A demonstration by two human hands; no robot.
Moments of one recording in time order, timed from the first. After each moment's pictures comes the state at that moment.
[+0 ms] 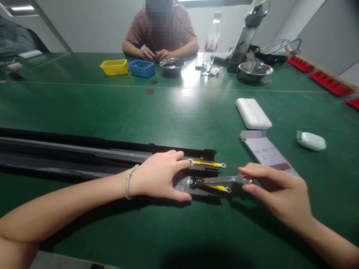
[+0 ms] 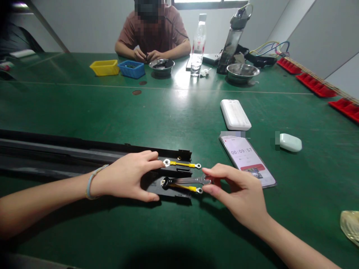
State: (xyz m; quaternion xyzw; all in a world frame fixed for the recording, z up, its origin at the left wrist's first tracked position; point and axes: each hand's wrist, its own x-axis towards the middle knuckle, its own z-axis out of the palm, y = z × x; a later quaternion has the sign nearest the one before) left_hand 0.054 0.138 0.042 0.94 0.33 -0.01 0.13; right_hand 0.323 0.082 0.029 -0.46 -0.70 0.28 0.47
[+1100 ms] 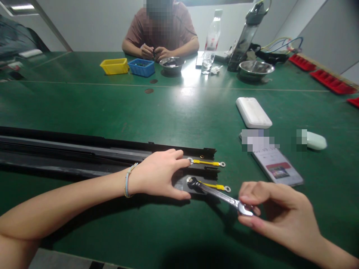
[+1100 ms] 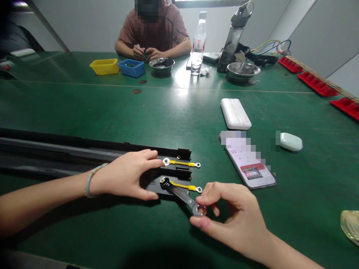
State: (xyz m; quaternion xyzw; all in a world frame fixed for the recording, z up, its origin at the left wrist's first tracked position) left_hand 0.064 0.143 0.029 0.93 0.33 -0.01 0.13; right_hand 0.324 0.062 0.016 -0.40 -0.69 0.40 0.45
